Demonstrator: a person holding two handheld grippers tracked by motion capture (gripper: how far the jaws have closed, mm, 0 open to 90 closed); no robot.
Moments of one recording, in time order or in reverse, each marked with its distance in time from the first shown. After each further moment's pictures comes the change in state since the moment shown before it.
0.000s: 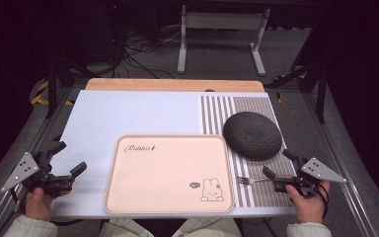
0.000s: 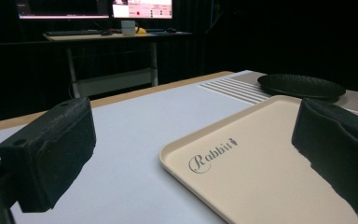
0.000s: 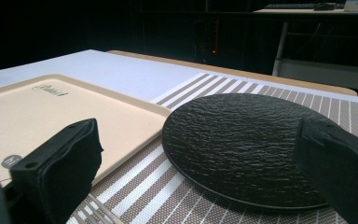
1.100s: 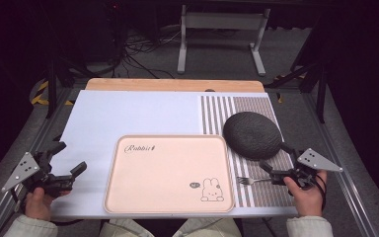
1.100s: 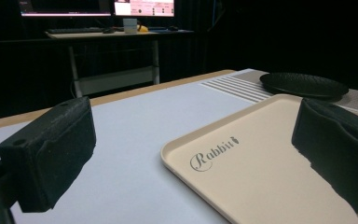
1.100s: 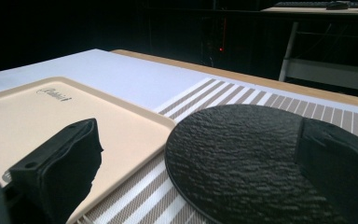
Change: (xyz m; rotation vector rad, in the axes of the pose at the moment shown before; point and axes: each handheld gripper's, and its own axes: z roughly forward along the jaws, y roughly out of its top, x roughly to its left) left arm 0.000 -0.001 0.001 0.004 0.011 -0.005; right arm -0.002 0.023 0.017 0.022 0.031 -0.014
